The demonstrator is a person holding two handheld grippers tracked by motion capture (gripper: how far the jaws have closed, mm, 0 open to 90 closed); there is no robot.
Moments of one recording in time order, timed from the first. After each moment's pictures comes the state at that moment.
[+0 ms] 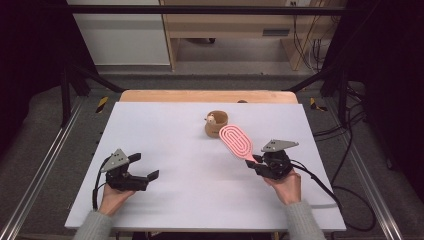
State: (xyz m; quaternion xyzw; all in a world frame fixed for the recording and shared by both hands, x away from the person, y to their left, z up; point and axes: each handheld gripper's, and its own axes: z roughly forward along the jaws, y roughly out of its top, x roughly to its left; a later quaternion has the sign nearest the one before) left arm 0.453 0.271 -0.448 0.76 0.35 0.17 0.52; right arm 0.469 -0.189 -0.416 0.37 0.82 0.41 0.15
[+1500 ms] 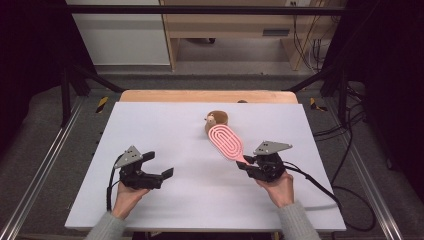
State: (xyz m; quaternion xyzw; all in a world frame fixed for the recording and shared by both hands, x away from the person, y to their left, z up) left arm 0.450 0.229 -0.428 0.75 0.36 0.14 0.54; right arm 0.459 -0.167 -0.407 0.34 0.82 0.44 0.14
